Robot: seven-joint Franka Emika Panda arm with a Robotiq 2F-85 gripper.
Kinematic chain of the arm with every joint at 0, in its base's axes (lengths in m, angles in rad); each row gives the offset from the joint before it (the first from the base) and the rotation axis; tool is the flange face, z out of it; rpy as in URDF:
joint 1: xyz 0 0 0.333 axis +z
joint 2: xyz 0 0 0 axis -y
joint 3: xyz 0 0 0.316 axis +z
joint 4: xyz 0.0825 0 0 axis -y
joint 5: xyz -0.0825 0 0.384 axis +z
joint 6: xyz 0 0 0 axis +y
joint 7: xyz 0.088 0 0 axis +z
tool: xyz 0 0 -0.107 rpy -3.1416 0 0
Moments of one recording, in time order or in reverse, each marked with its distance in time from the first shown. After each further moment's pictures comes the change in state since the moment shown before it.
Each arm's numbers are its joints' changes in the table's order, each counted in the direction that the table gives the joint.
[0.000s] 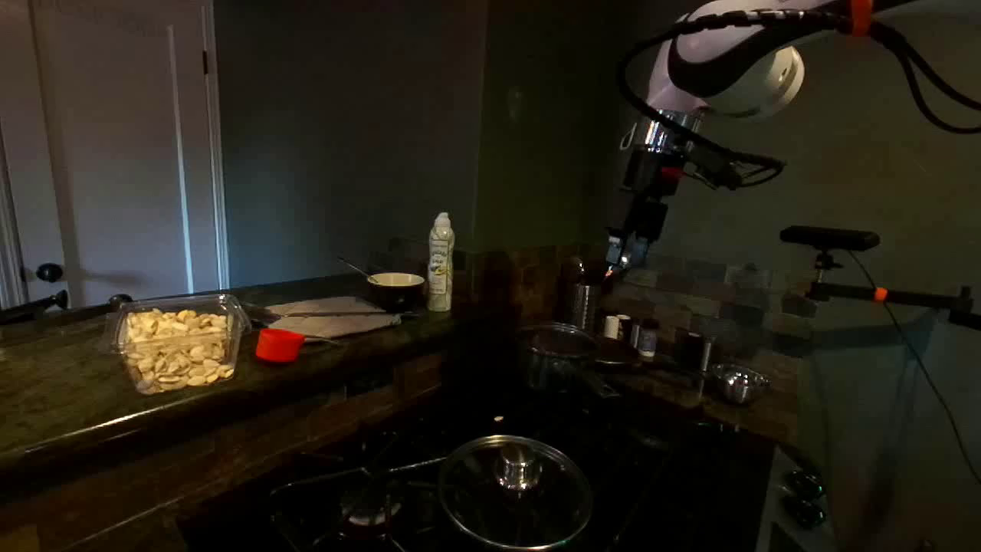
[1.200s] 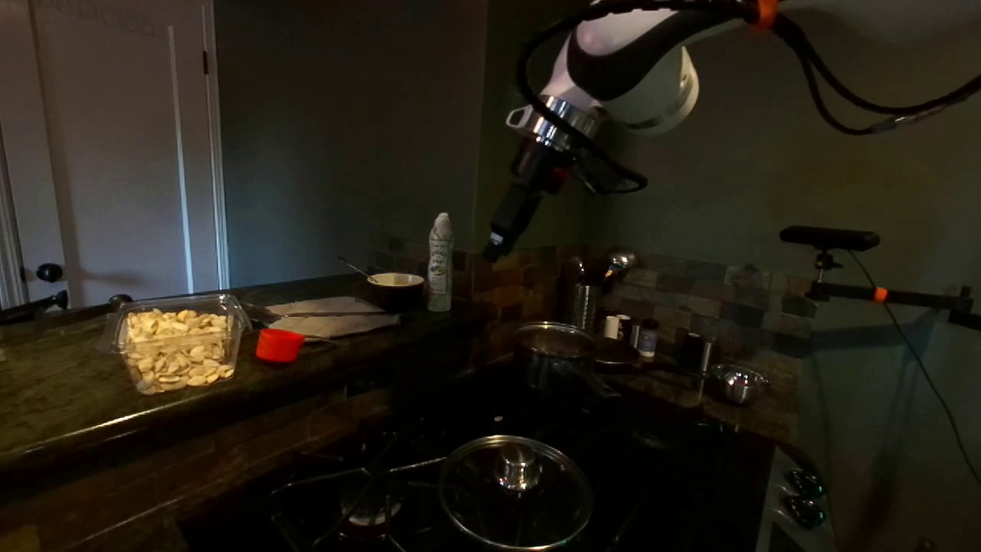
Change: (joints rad) arm 0.187 -0.220 0.101 0.122 0.160 -0.307 0.307
